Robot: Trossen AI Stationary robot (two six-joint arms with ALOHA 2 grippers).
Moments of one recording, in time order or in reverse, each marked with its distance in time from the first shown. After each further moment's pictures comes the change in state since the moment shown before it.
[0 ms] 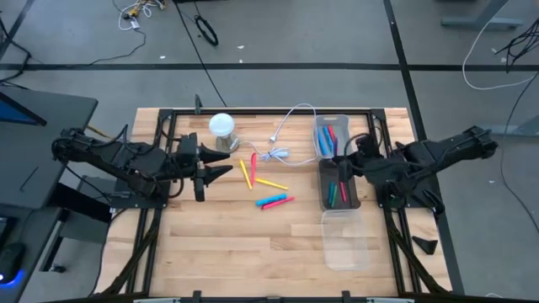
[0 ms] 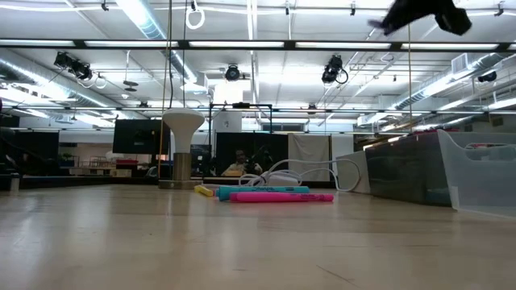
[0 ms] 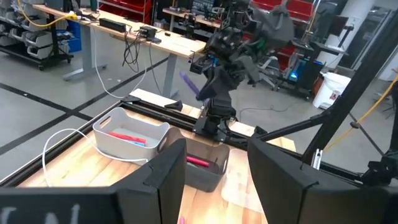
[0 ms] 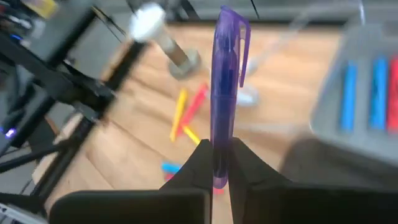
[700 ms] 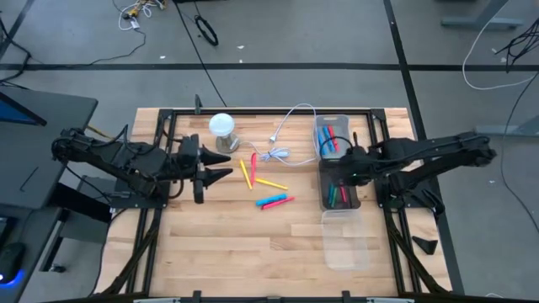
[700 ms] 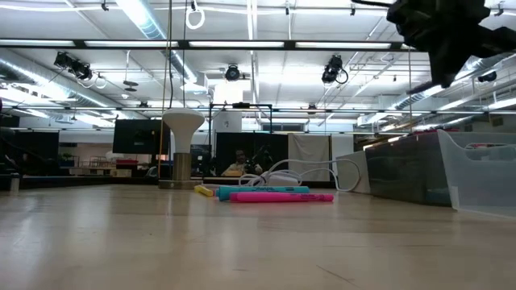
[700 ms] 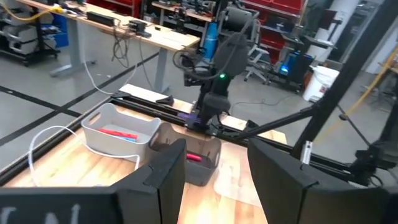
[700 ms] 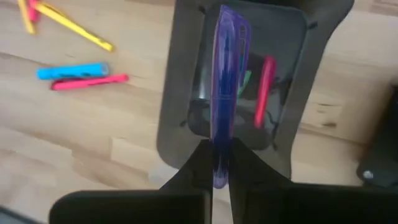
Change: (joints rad) left arm 0.002 0.000 0.000 -0.008 0.051 -0.001; right arm -0.214 0.158 0.000 -0.328 -0.602 0.219
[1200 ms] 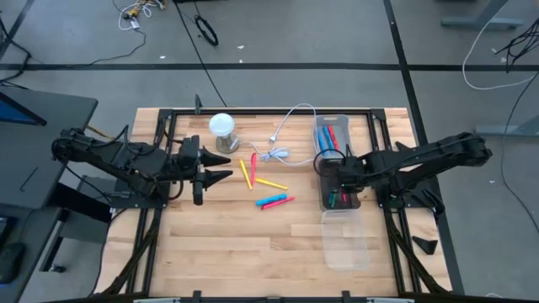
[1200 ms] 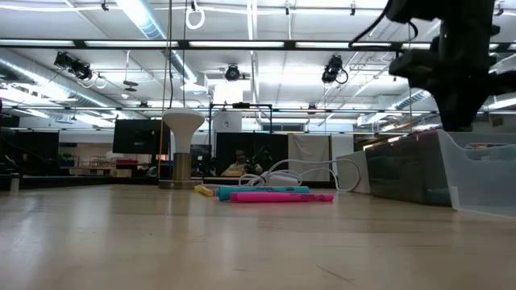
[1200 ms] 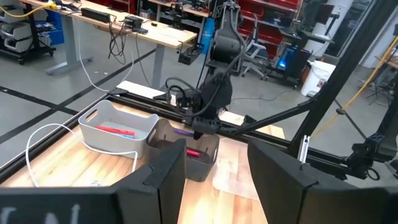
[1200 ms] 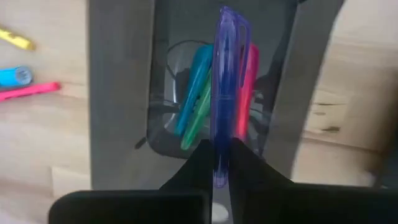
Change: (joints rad) left arm 0.000 0.000 0.000 -0.015 0.016 0.002; right arm -0.001 0.064 -0.234 0.185 -0.011 0.060
